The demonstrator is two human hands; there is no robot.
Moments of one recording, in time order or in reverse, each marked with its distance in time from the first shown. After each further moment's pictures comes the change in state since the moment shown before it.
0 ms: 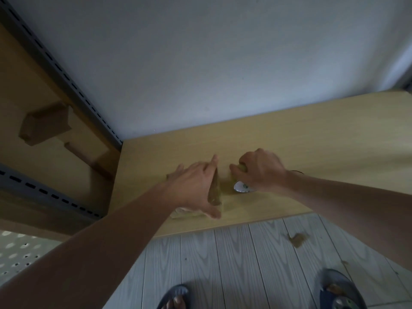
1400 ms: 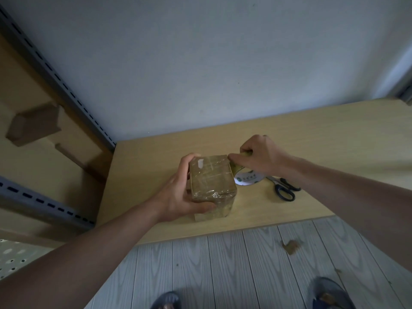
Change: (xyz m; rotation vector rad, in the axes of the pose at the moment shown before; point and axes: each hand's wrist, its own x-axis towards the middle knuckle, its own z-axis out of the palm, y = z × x) left_hand -0.012 -0.017 0.028 -0.841 0.308 0.114; right_hand 0.025 0.031 -0.027 0.380 -0.002 -0.018
